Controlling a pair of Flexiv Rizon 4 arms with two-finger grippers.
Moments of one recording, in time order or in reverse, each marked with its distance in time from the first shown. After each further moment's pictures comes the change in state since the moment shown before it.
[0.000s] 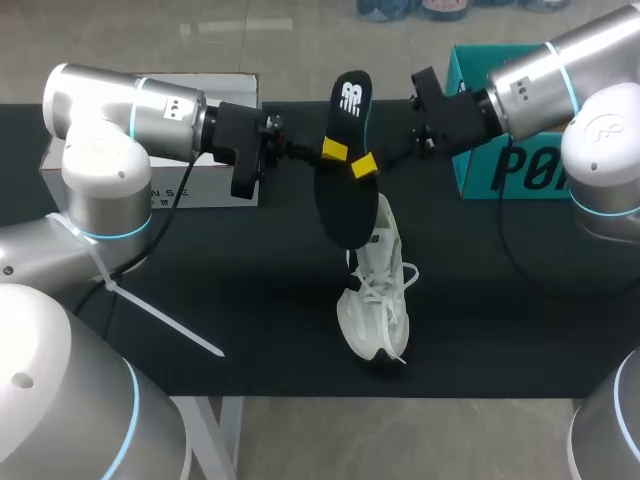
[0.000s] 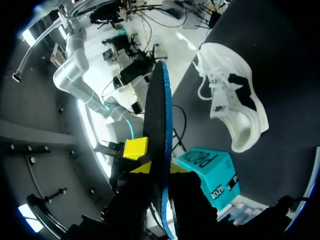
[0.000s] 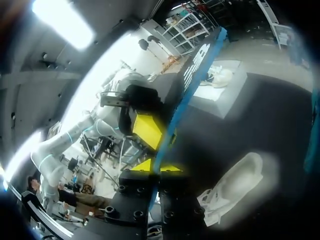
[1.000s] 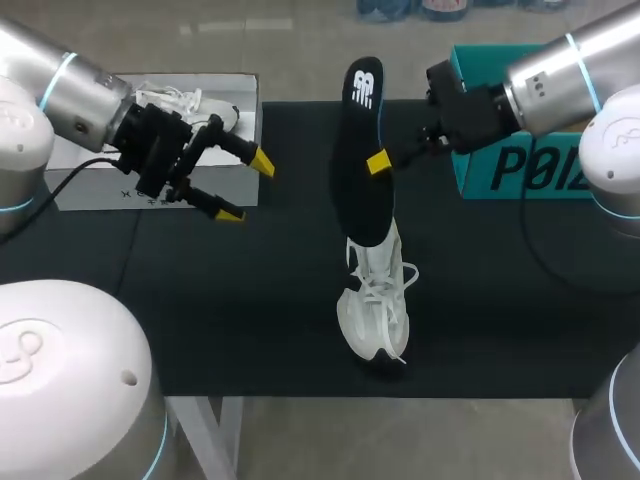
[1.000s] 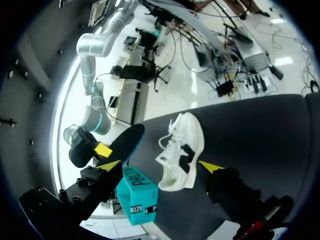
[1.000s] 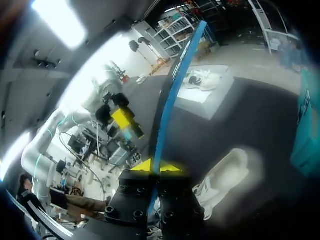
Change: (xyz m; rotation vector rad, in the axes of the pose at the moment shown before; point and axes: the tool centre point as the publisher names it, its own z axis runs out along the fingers) left arm 0.025 -0.074 -0.111 0.143 0.352 -0.630; right arm -0.003 -0.002 -0.023 -0.025 -0.126 -0.006
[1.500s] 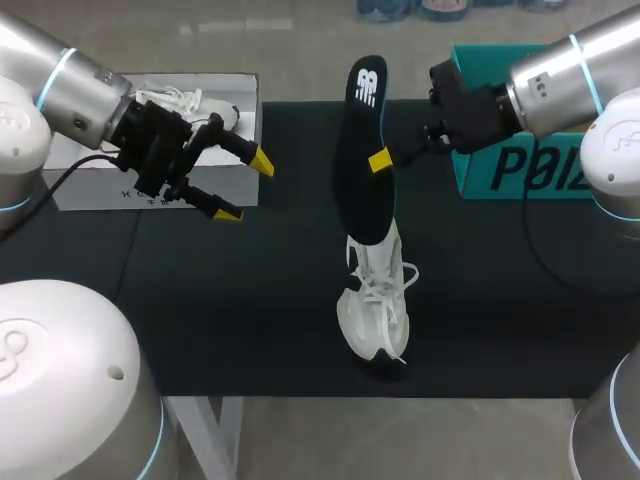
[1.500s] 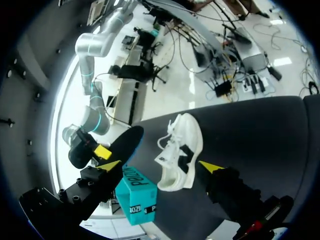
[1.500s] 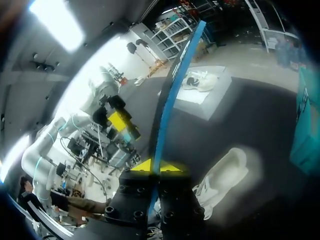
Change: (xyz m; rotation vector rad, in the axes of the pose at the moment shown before) left arm -0.001 -0.002 -0.001 -0.002 0.012 -0.001; right arm -0.001 0.001 -0.001 -0.009 -0.006 0.018
